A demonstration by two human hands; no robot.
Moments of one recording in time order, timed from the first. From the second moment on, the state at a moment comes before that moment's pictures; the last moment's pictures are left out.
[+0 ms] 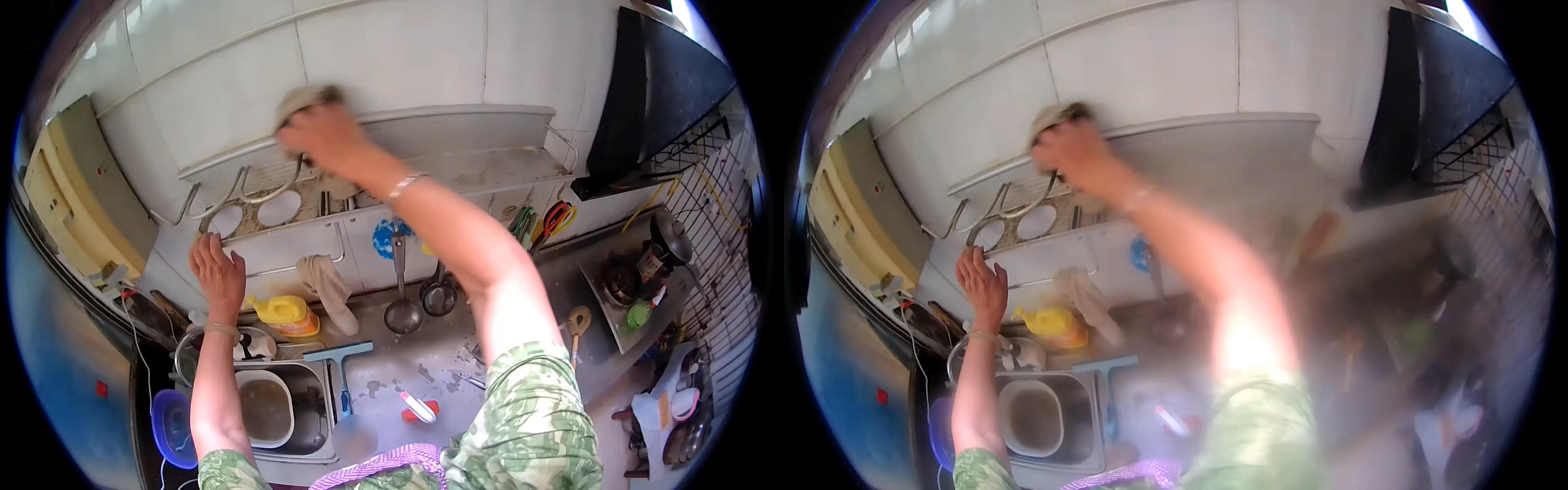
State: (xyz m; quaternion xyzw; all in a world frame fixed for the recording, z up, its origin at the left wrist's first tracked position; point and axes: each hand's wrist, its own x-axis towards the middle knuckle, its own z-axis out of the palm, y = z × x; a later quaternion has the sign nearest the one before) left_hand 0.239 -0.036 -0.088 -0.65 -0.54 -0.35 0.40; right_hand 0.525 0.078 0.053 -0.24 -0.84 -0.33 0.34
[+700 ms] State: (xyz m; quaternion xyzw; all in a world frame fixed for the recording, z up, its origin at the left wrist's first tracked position) left_hand 0.235 -0.021 -0.106 -0.62 -0.57 -0.37 0.40; right_hand 0.643 0.027 0.036 -0.65 -0.75 0.01 0.10
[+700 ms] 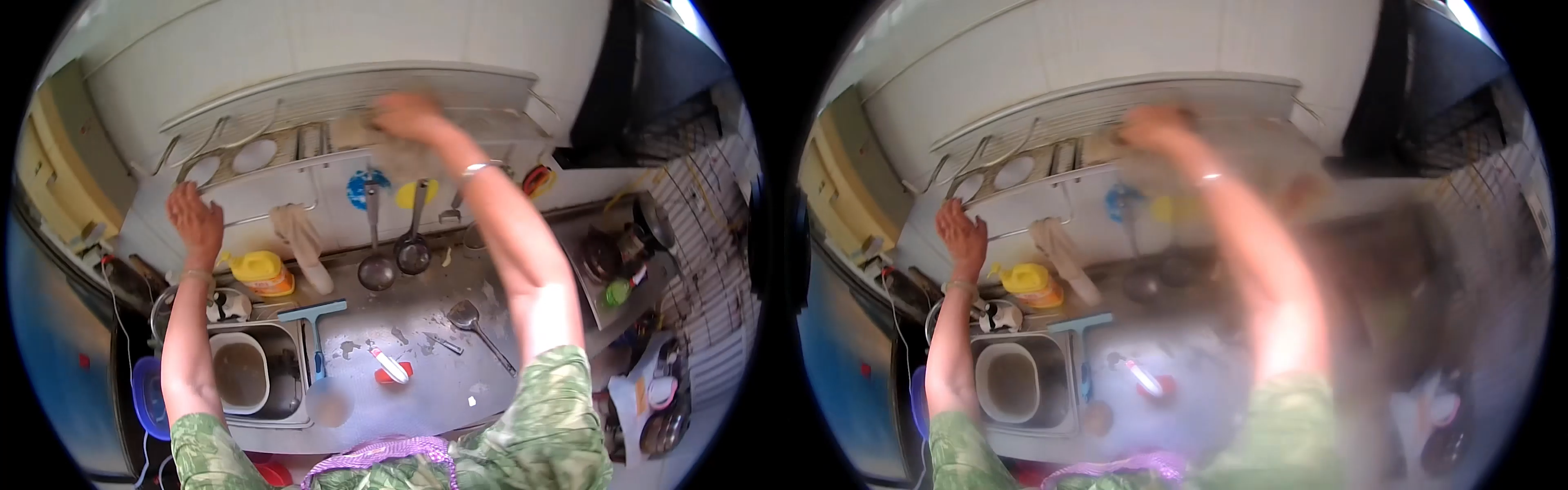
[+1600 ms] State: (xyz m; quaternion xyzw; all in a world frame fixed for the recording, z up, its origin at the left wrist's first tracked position) left_hand 0.246 -0.031 -0.097 -0.62 -0.58 -0.35 0.39; right_hand 0.900 0.092 0.004 -0.77 -0.62 -0.07 0.14
